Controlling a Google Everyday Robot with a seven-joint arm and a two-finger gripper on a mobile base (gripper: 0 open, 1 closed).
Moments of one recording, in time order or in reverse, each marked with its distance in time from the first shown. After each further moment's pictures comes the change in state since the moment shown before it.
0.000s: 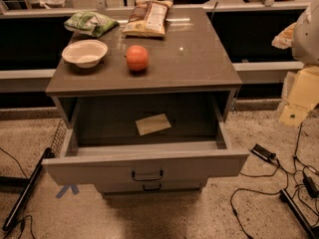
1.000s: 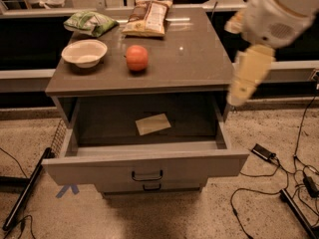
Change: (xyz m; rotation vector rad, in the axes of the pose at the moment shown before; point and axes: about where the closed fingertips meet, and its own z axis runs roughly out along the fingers) arm -0.077 -0.036 0.026 -0.020 -0.131 -0.125
